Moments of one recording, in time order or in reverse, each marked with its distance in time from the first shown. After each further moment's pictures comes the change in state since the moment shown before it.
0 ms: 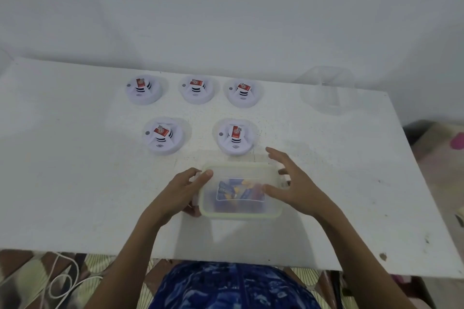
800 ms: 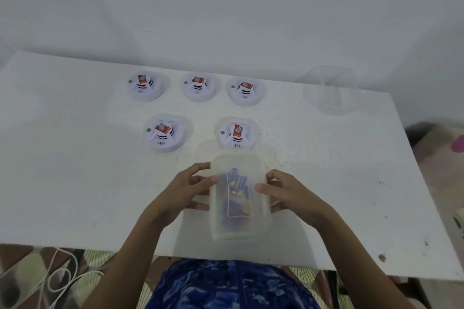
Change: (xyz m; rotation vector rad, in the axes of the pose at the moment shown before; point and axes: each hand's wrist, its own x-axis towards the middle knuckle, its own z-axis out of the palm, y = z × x) left_hand -0.001 -0.002 0.001 -0.221 -0.139 0.022; right_hand 0.004 -0.002 0.015 0.321 -0.180 0.307
